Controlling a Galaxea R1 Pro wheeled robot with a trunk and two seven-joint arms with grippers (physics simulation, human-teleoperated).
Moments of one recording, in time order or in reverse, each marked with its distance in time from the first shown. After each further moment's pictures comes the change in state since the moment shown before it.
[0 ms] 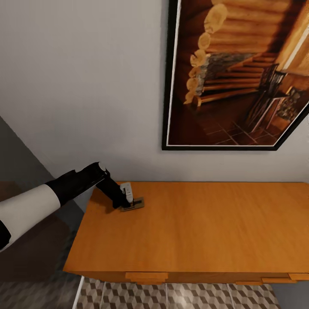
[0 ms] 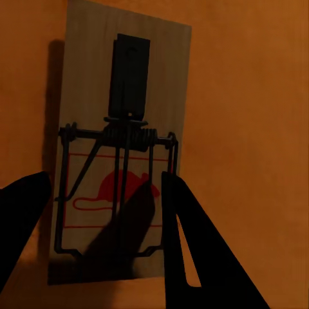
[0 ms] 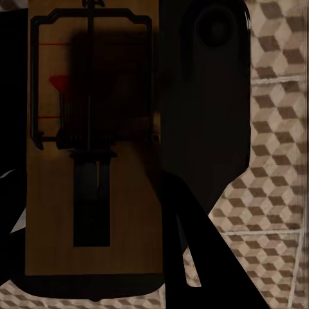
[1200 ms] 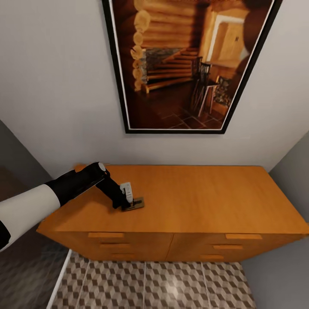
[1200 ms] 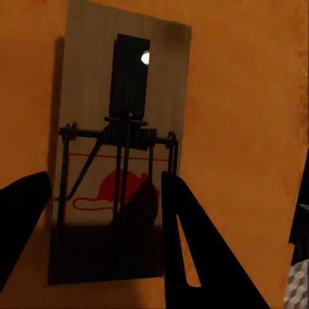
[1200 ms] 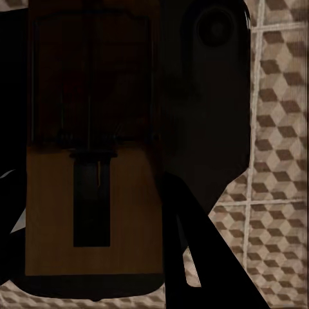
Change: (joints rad) left arm 0.000 0.002 0.000 -0.002 0.000 0.000 0.000; right arm 0.000 0.000 0.000 0.000 0.000 0.000 0.000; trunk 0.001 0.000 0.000
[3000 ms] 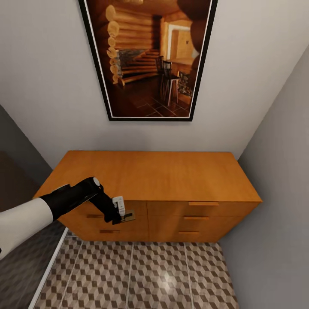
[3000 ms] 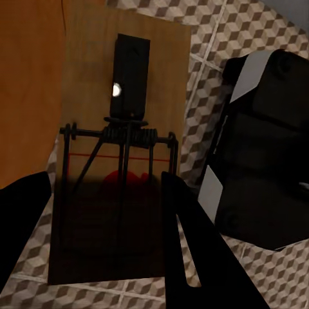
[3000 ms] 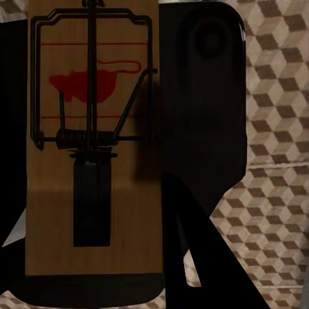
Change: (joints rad) left arm 0.098 0.056 -0.040 0.008 0.001 -0.009 0.075; right arm 0.000 -0.006 -0.003 -0.005 0.000 0.001 0.000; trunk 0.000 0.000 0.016
